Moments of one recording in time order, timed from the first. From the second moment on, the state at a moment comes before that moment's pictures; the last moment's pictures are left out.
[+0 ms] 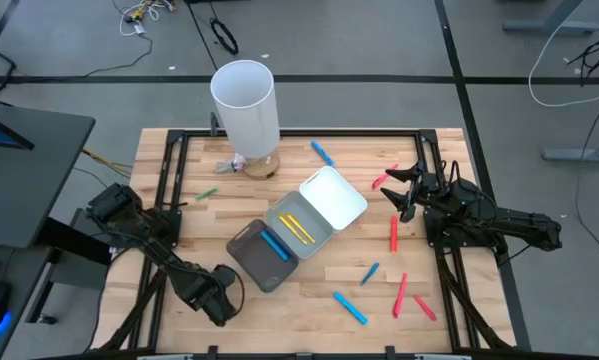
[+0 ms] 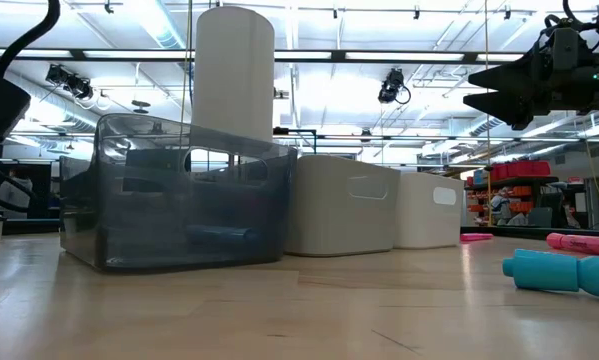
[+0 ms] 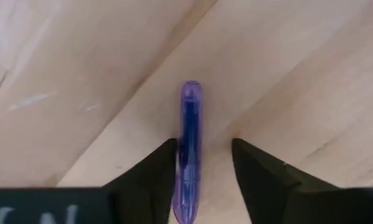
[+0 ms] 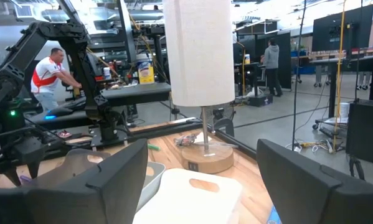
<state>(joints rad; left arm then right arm) -0.79 1.73 0.96 -0.72 0.03 -1.53 -0.22 0.01 0.02 0.12 0.12 0.07</state>
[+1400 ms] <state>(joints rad) -0.76 1.73 1.30 -1.01 -0.08 -1.24 -0.22 0.01 0.02 0.12 0.12 0.07</state>
